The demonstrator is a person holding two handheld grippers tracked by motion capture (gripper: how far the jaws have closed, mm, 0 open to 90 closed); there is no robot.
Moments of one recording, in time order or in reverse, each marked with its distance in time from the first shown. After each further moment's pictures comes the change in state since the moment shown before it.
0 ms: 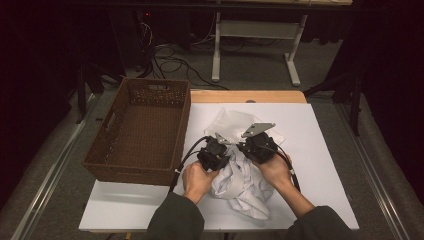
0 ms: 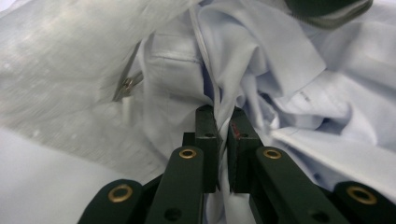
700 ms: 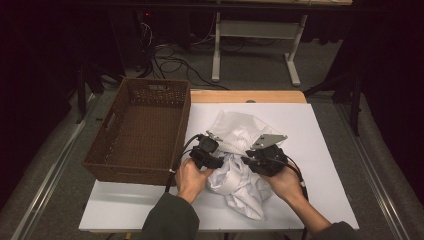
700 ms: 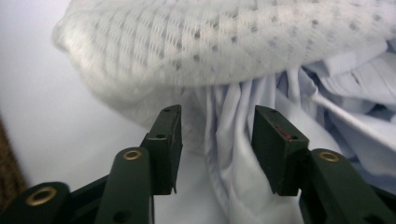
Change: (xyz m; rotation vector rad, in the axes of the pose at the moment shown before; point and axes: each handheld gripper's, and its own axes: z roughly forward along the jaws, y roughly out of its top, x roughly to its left) left arm 0.021 -0.010 -0.013 0.048 0.087 -0.097; right arm 0.013 -0.027 -0.028 -0.009 0.027 -0.002
